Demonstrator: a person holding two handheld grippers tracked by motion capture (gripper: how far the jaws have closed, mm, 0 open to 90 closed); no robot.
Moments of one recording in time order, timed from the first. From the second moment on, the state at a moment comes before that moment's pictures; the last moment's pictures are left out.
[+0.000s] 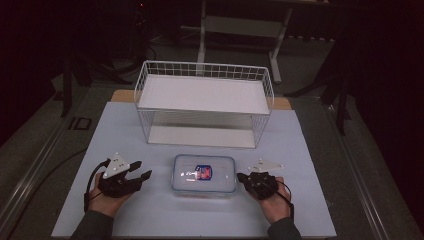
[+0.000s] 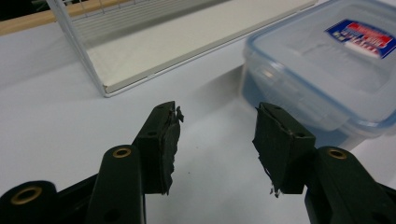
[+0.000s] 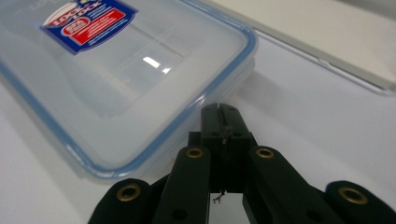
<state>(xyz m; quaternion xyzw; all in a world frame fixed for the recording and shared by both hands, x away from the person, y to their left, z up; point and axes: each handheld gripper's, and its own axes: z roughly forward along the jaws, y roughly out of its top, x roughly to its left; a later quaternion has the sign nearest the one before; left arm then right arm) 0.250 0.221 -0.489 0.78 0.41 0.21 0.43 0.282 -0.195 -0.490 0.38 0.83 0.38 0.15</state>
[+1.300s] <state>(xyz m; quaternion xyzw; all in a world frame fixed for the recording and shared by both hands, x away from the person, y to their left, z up) 0.275 0.162 -0.503 0.76 0.45 0.02 0.46 0.305 -0.175 -0.501 0.43 0.79 0.43 -0.03</state>
